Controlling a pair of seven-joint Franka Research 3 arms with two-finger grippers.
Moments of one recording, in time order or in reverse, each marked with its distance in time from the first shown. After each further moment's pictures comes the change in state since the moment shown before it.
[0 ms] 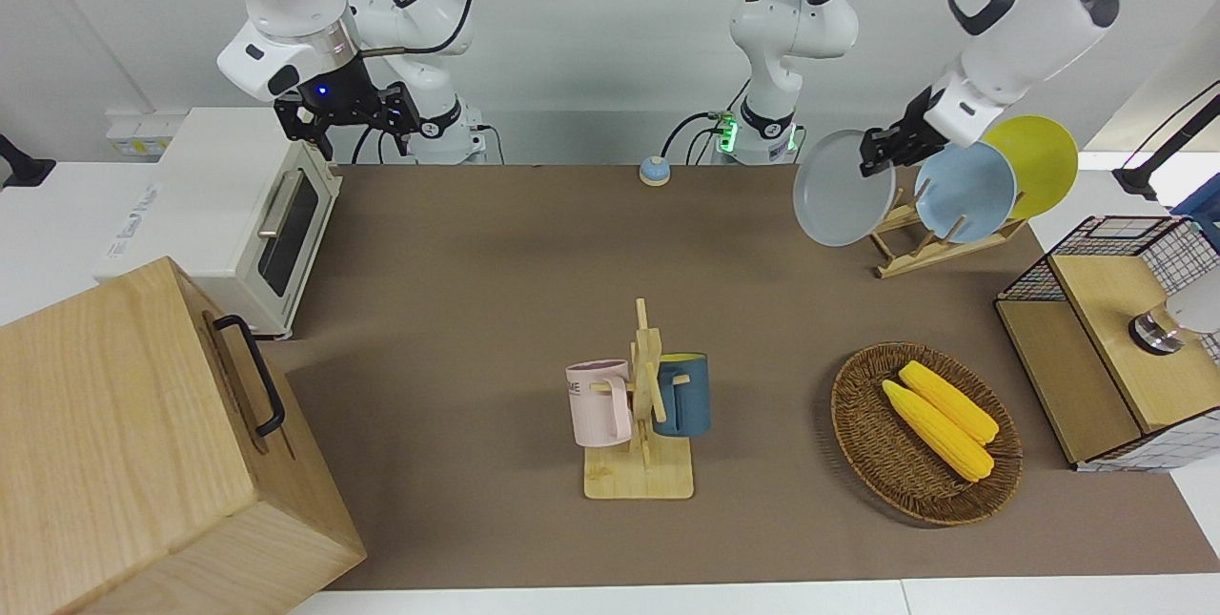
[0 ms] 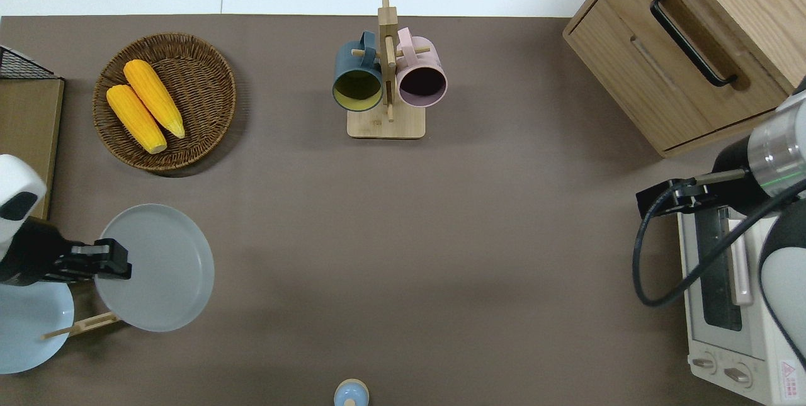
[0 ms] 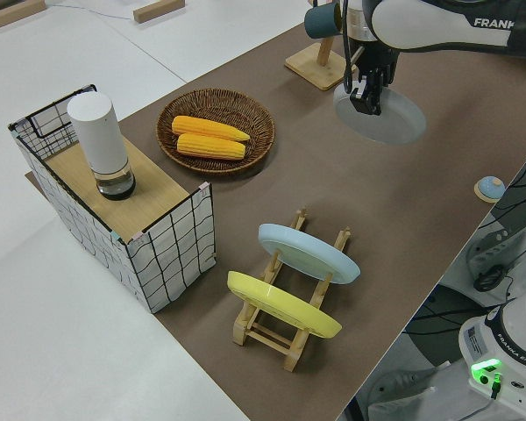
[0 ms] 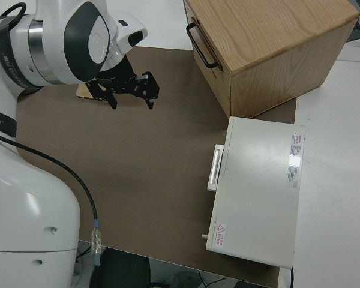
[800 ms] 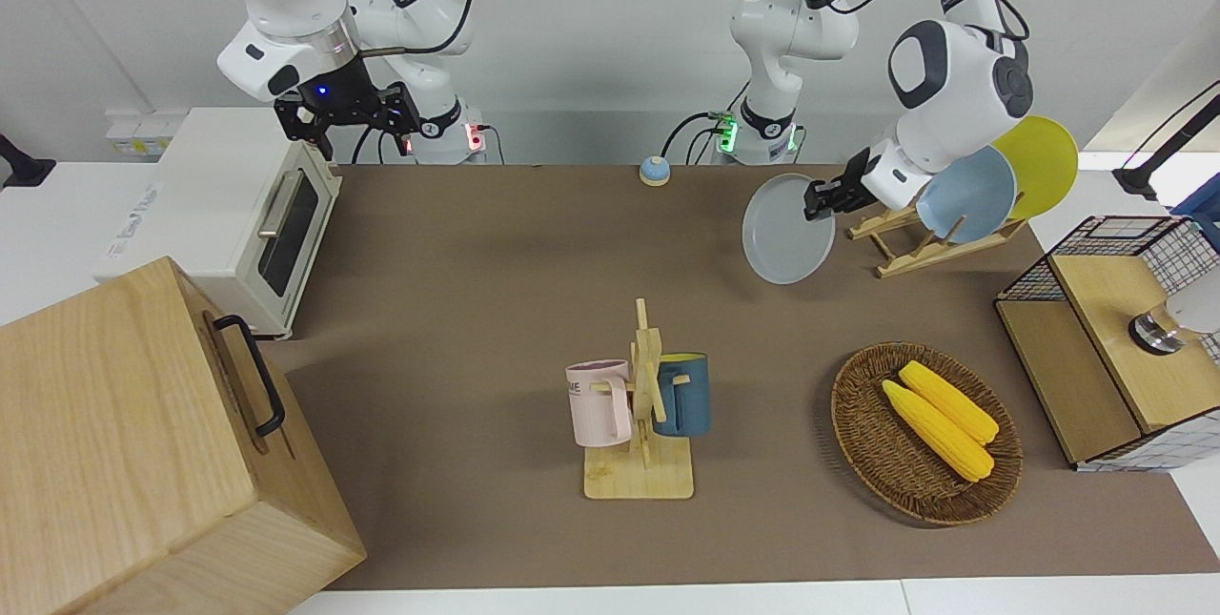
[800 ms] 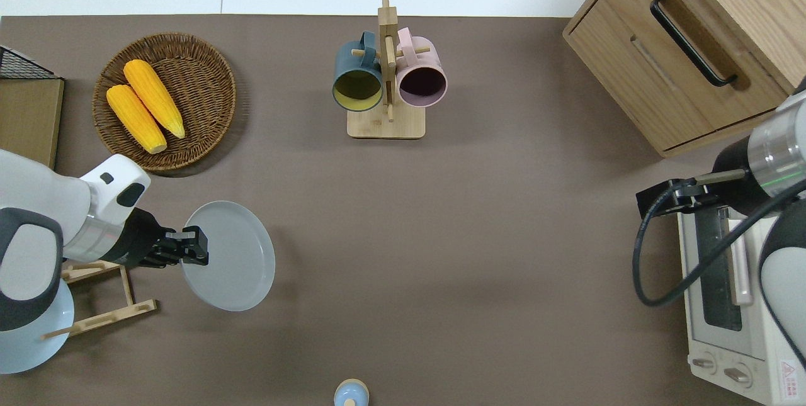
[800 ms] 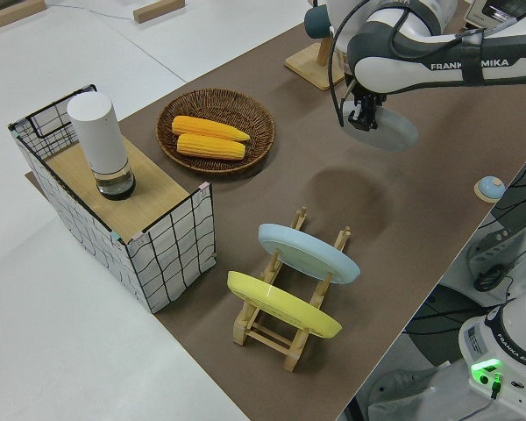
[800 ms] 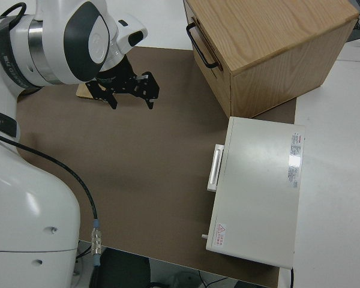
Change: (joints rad) left arm -0.071 0.087 0.001 -0.133 -0.121 0.195 -0.007; right arm 0.000 0.000 0.000 0.000 0.000 0.000 0.000
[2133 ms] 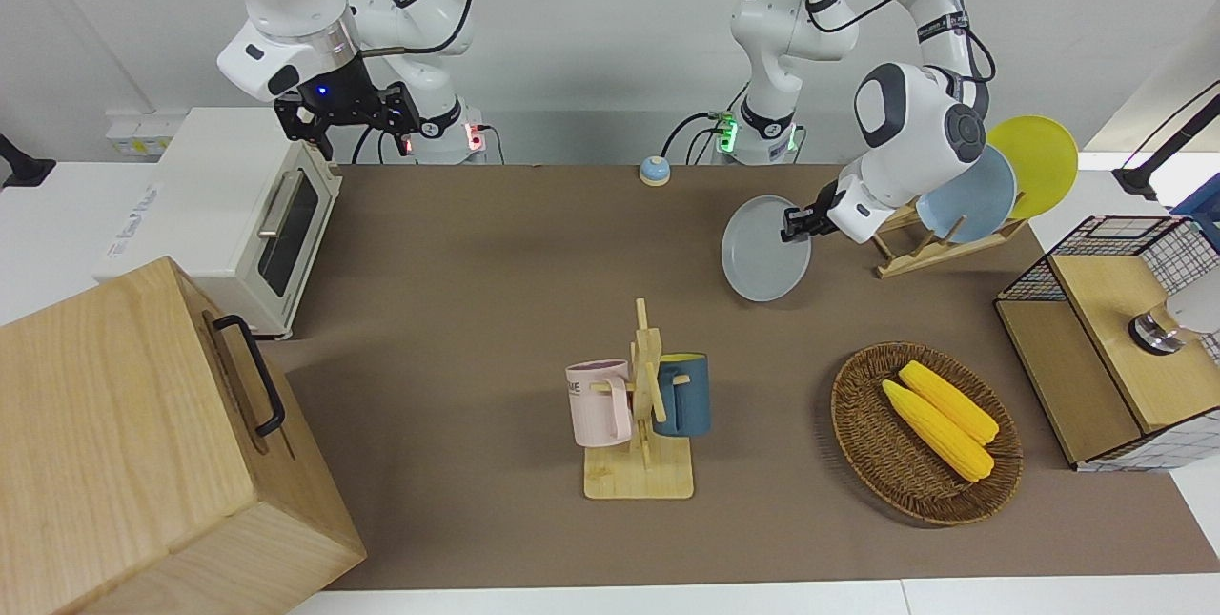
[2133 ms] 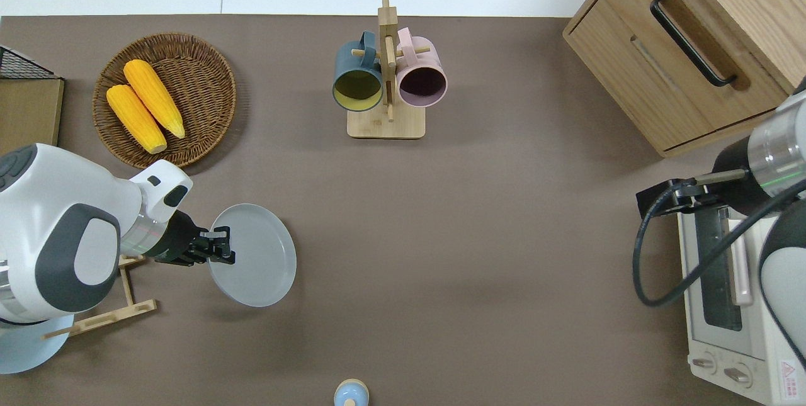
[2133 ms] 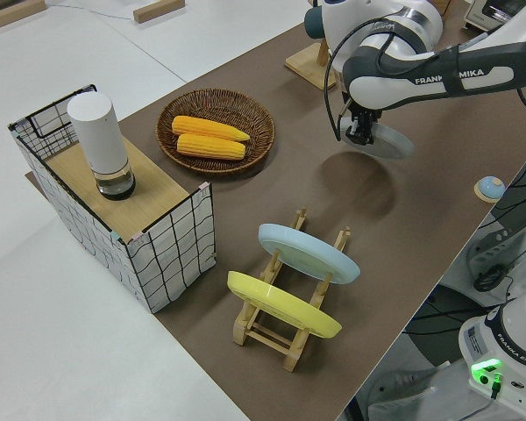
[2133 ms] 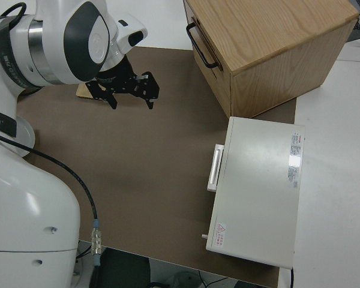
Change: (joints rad) left arm -0.036 0.072 -0.005 -0.049 -0.013 0.093 0.000; right arm 0.000 0.000 0.000 0.000 0.000 0.000 0.000
